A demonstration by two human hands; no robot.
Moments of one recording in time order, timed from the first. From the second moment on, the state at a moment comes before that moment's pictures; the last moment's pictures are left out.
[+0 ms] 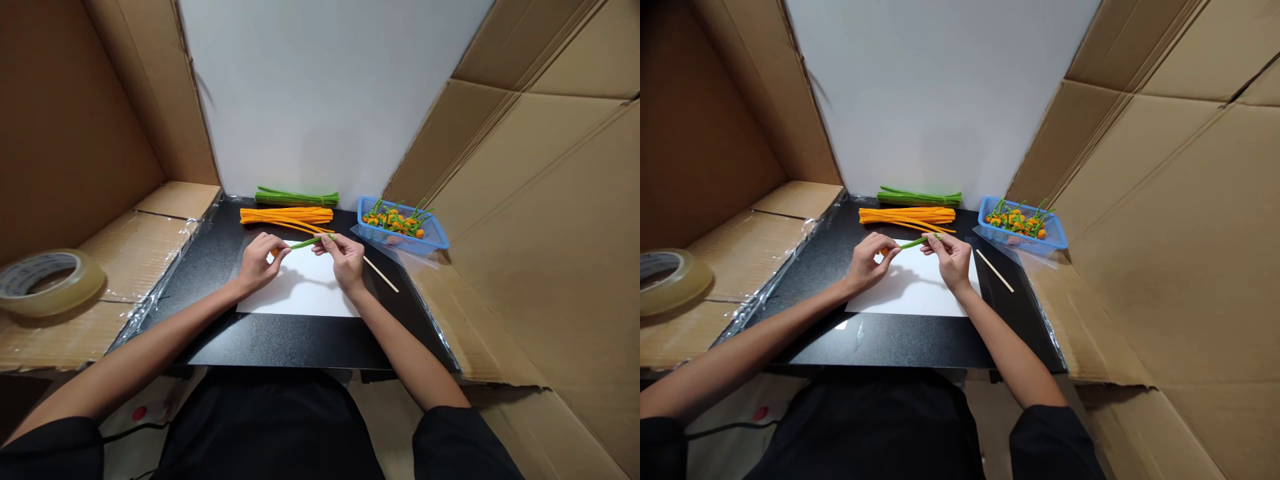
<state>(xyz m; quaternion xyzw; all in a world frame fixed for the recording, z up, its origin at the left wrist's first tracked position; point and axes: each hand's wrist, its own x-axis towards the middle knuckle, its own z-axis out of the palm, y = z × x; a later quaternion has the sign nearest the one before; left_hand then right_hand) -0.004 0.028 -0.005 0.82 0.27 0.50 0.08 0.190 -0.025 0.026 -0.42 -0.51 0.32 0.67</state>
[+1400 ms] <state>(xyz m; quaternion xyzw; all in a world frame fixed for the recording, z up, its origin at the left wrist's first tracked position) 0.007 0.036 -0.020 0.64 0.32 0.42 0.56 0.185 -0.014 0.009 -0.43 -0.51 0.45 0.59</state>
